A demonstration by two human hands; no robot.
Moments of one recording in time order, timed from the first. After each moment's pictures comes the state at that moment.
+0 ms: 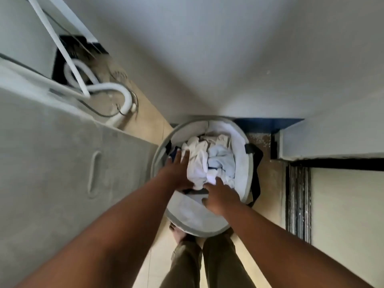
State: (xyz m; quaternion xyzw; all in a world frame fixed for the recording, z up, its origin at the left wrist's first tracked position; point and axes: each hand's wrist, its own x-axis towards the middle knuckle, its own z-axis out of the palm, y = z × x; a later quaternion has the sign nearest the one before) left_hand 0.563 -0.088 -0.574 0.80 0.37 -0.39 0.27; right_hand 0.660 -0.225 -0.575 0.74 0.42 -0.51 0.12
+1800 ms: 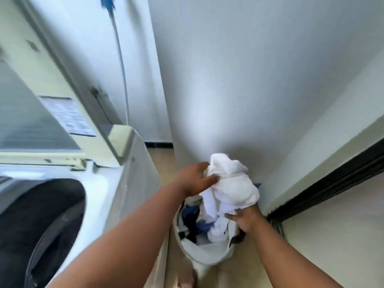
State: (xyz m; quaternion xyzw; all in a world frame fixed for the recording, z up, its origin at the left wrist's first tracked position) left_hand 0.531 -0.112 -0.174 0.85 0.34 -0.01 0.40; right_hand 0.639 -0.260 -0.237 0.59 -0.10 -0.52 -0.61
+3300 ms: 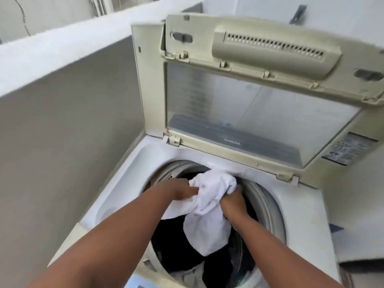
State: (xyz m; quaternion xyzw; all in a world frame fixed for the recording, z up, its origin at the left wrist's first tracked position) left_hand 0.052 0.105 -0.131 0.77 0.47 -0.20 0.38; right_hand 0.197 0.005 -0.151 0.83 0.27 -0.36 -0.32
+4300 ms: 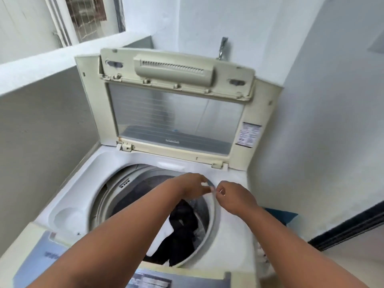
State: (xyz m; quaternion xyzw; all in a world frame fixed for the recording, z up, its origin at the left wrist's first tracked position) left_hand 0.184 -0.021 -0.046 0.88 0.35 -0.13 0.28; right_hand 0.312 -0.128 -0.067 0.84 0.50 -0.17 -0.09
